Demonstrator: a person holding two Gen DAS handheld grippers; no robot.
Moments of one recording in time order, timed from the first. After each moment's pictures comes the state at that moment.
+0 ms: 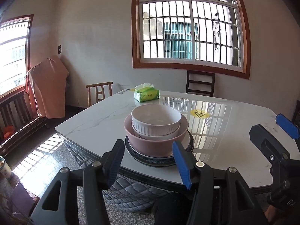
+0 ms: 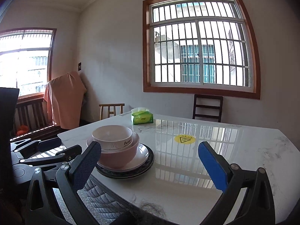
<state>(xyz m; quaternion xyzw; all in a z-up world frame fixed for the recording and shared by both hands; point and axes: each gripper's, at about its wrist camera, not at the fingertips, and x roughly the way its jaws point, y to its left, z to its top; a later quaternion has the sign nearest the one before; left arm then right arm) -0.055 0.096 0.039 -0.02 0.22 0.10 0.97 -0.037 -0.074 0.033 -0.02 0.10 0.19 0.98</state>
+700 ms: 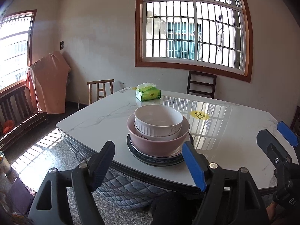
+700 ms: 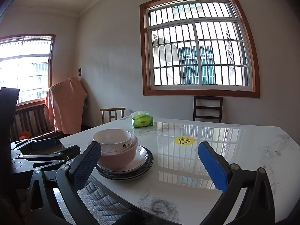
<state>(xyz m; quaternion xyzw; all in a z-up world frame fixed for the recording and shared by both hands) -0.061 0.103 0.048 -0.04 0.23 0.11 0.97 -0.038 -0.087 0.036 0.00 0.10 0.20 0.98</state>
